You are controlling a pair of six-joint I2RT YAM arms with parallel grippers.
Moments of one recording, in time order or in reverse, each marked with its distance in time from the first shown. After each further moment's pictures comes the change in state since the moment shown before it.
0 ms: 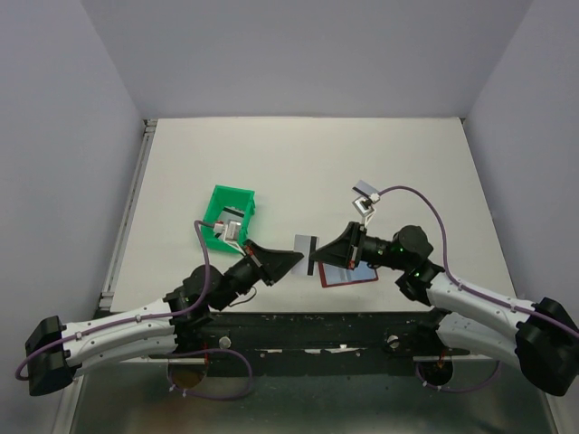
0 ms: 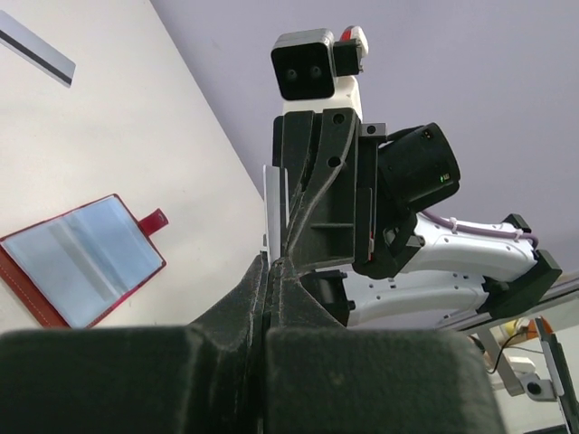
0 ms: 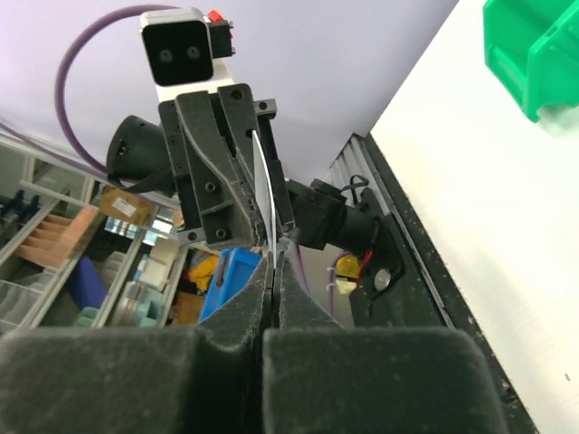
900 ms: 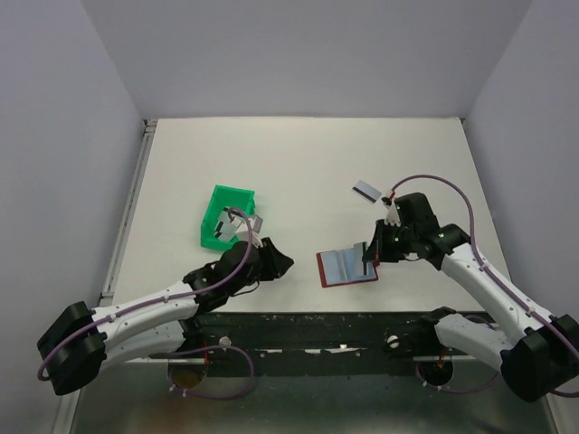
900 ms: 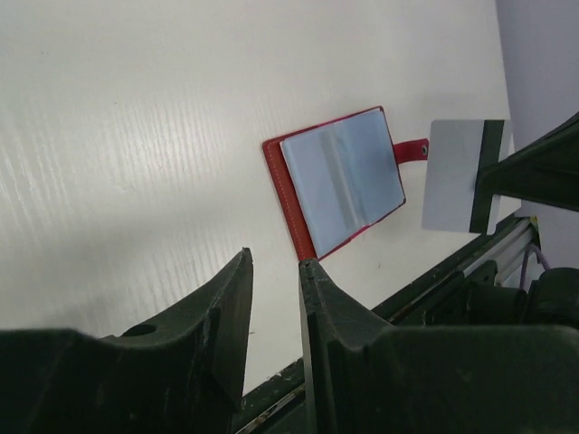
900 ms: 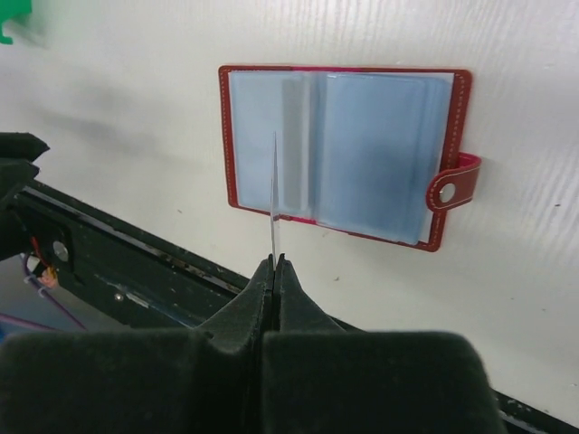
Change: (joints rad) left arm 0.210 0.266 0.081 -0.402 0.049 0.032; right arm -0.298 0.026 0.394 -1.448 0.315 -0.628
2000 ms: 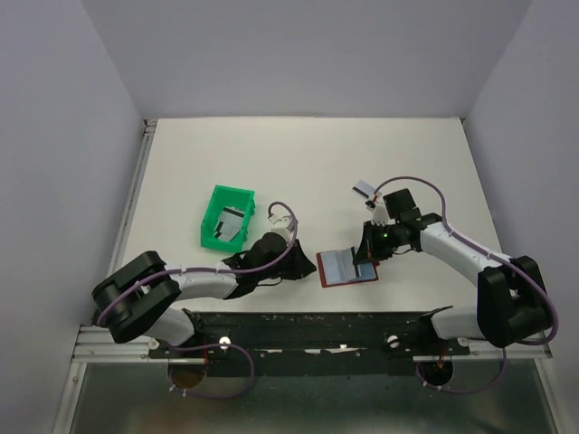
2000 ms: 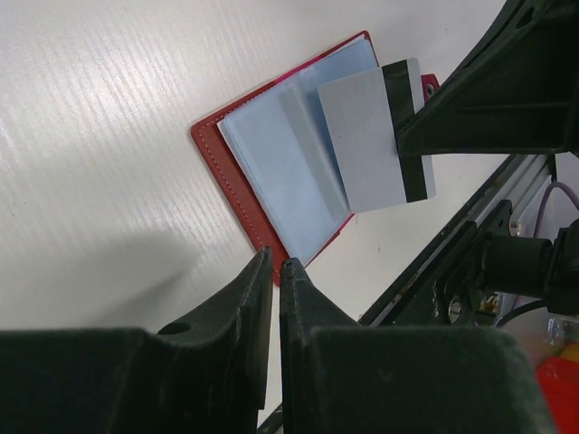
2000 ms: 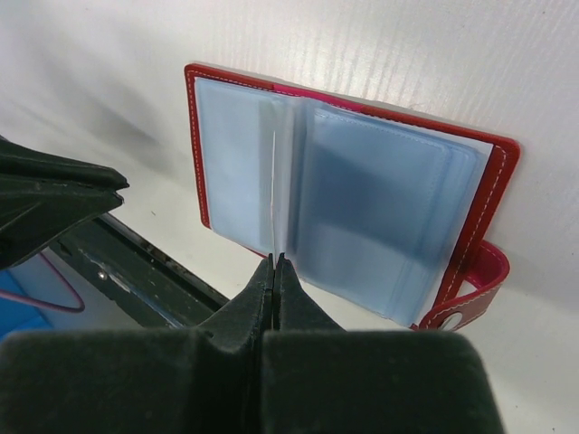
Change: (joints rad) left arm 0.002 0.512 0.098 0.340 0.256 0.067; right arm -0.100 0.319 -0.033 0.186 -0.218 -0.174
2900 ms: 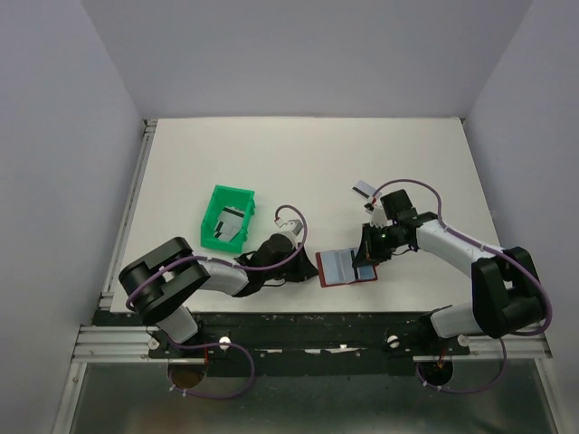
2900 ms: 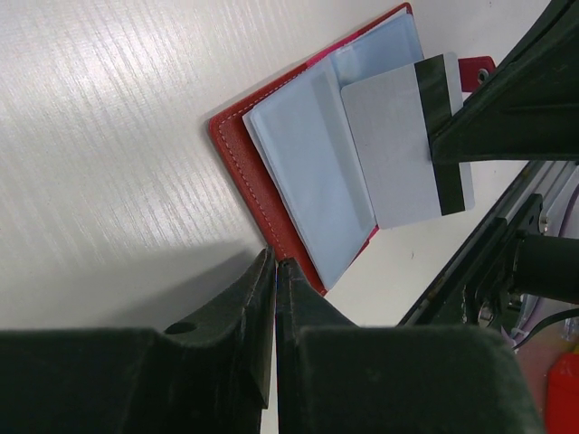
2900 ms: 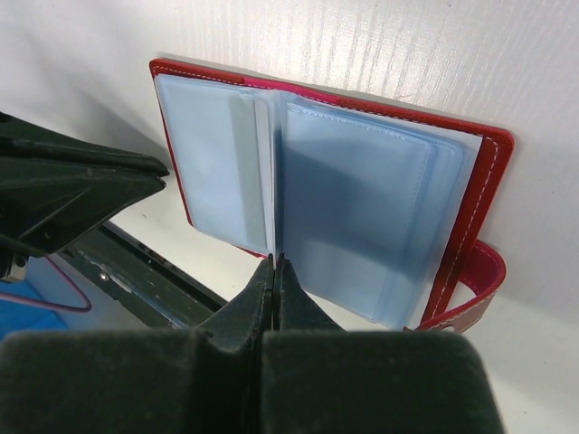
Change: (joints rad) left arm 0.006 0.193 0.012 0.127 0.042 -0.002; right arm 0.000 0.062 0.002 -0.002 0.006 0.024
